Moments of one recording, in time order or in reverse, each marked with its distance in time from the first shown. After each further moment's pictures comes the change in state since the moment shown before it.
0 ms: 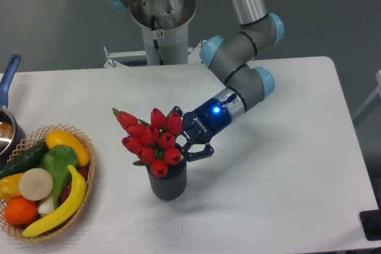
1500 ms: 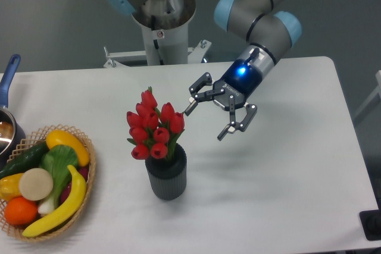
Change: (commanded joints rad) arm 0.187 0.255 -0.043 0.000 0.262 -0.012
